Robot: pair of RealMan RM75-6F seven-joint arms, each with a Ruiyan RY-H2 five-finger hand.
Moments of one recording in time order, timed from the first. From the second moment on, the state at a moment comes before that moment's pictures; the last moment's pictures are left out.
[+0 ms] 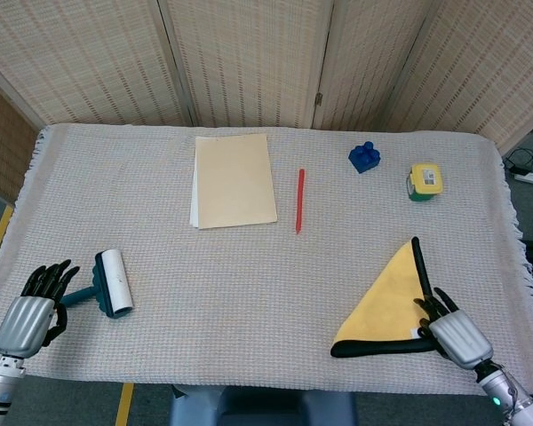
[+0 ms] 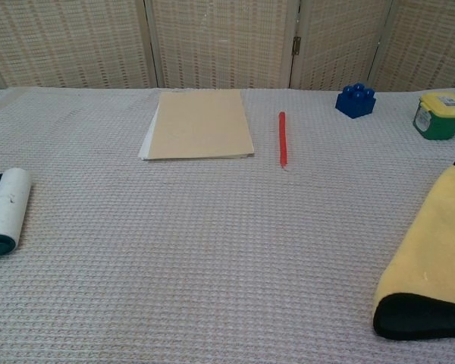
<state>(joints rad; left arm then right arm) -0.18 -1.17 0.01 -1.50 1.56 1.40 0.00 0.24 -1.31 -0.26 -1.15 -1.68 1.34 -0.03</state>
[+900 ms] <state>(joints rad) -0.18 -1.18 0.01 -1.50 1.55 1.38 0.02 0.20 -1.32 -0.24 -1.08 -1.72 1.32 0.02</state>
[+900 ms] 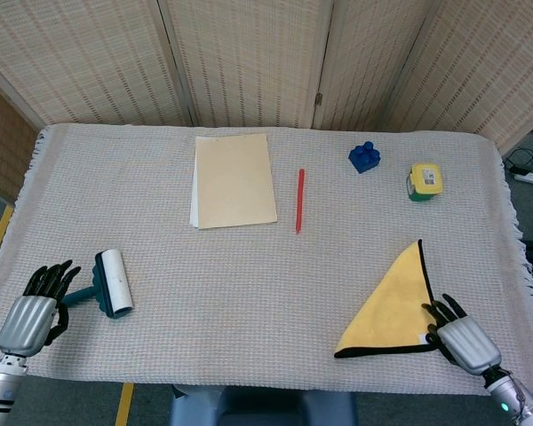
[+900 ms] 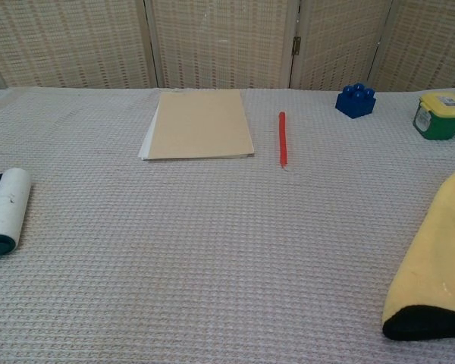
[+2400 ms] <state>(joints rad) -0.19 -1.18 0.01 -1.50 1.54 1.37 0.02 0.15 -1.30 -0.18 -1.07 -1.76 1.46 0.17</state>
